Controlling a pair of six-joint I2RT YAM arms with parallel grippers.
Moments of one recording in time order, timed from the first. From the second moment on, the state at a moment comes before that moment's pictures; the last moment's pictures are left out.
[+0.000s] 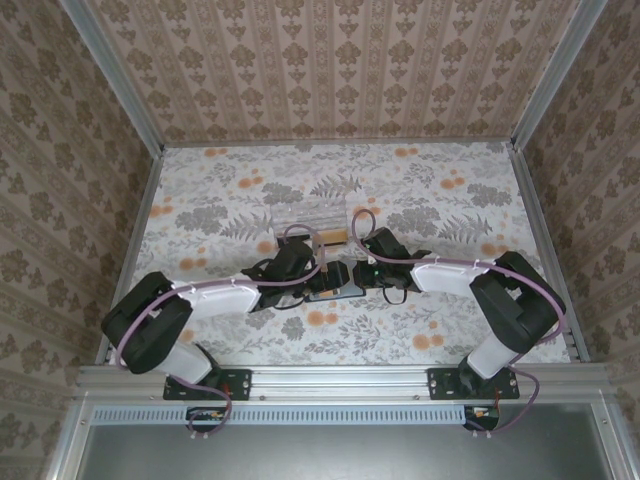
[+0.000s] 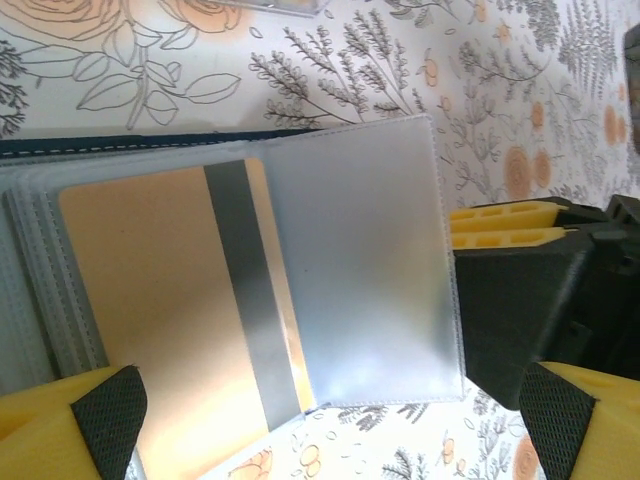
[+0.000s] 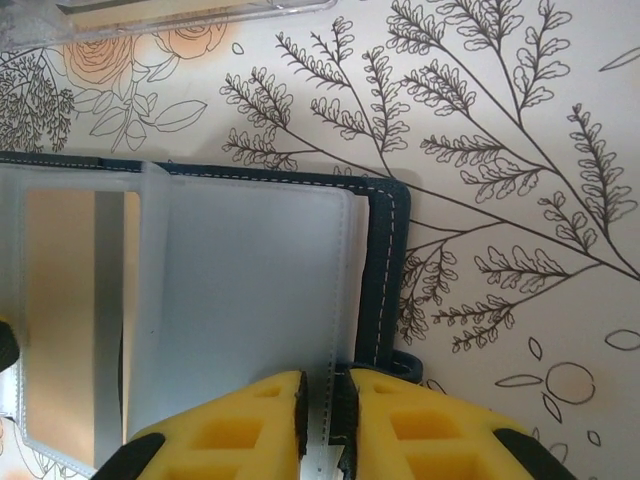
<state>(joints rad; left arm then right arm) -0.86 1.47 0.62 0.11 0.18 -0.94 0.62 1.60 0.74 -0.13 -0.11 0.56</state>
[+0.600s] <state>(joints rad) -0.80 1.34 0.56 0.01 0.16 -0.87 0.60 1.40 0.74 -0.16 -0.13 0.58</state>
